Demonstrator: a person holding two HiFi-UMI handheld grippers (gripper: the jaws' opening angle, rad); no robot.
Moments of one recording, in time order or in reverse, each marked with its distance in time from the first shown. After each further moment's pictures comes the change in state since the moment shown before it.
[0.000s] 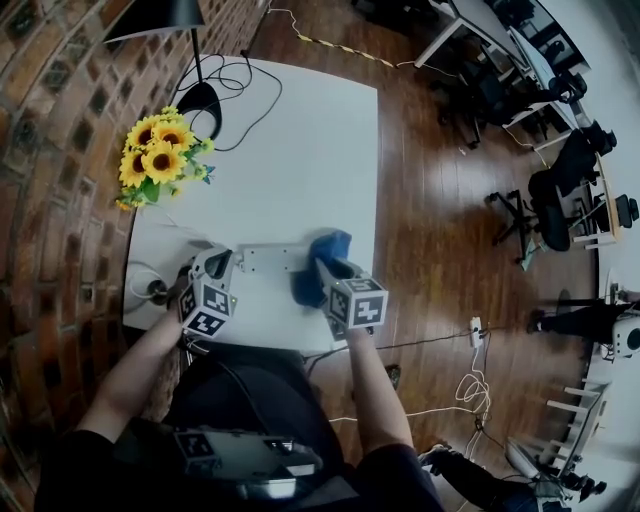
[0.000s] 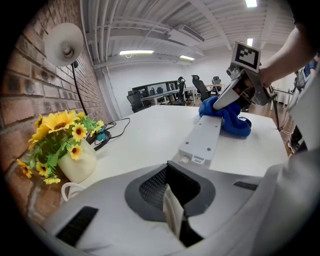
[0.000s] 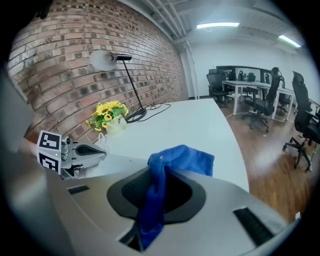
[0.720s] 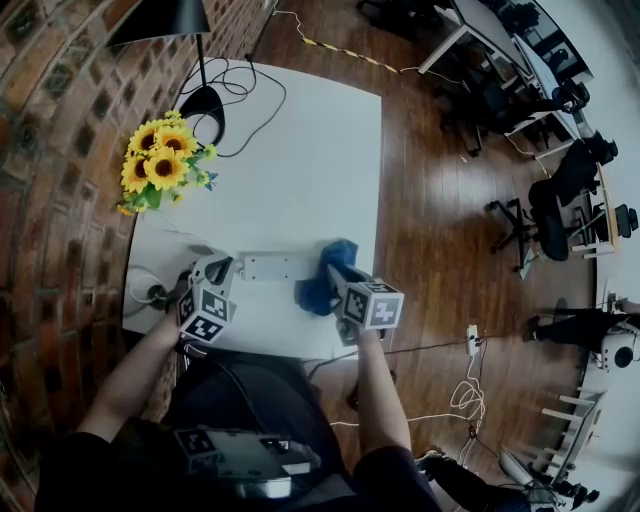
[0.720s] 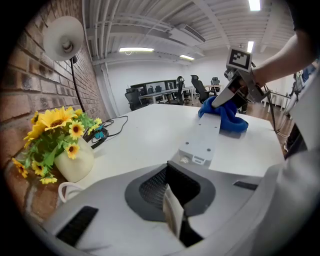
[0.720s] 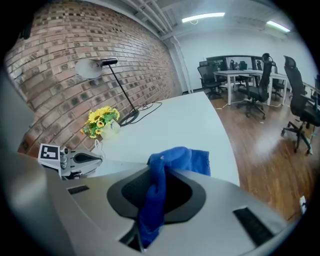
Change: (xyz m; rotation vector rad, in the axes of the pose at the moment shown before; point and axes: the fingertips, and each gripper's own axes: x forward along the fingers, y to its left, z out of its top) left arm -0.001 0.001 0.003 -0.015 0.014 -0.039; right arm -0.009 -0.022 0.007 0.116 0.037 0.014
